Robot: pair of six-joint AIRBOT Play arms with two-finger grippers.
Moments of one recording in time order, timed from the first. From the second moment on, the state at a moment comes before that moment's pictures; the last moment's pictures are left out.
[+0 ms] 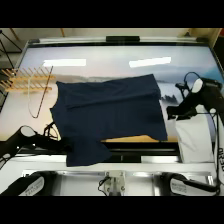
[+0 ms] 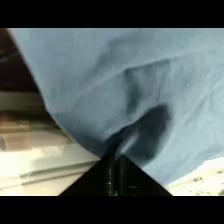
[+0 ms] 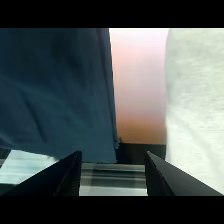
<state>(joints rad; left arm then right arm) 0.08 -1.03 0.37 0.94 -1.18 -1.47 -0.11 -1.40 1.18 -1.52 1.47 1.44</state>
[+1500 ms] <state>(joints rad) 0.06 -0.92 0.63 1.09 -1.23 -1.41 -0.10 -1.41 1.08 -1.35 1.29 1.35</state>
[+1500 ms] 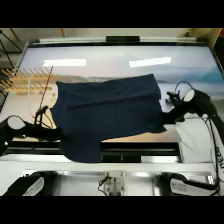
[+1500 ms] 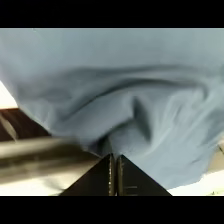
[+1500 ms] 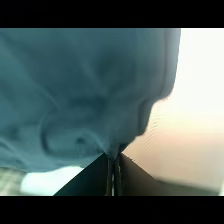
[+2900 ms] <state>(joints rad) 0.12 -1.81 1.62 1.10 -1.22 -1.47 -0.07 -2.02 1.88 -1.26 0.98 1.41</state>
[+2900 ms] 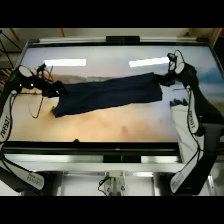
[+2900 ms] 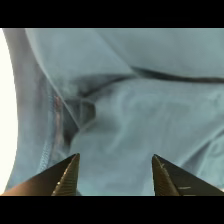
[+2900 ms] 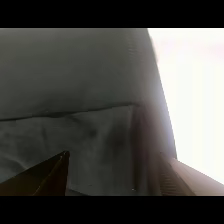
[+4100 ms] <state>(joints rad) -0.13 -1.68 1.63 0.90 -1.28 -1.48 -0.09 -1.83 1.88 -1.04 1.36 1.34</state>
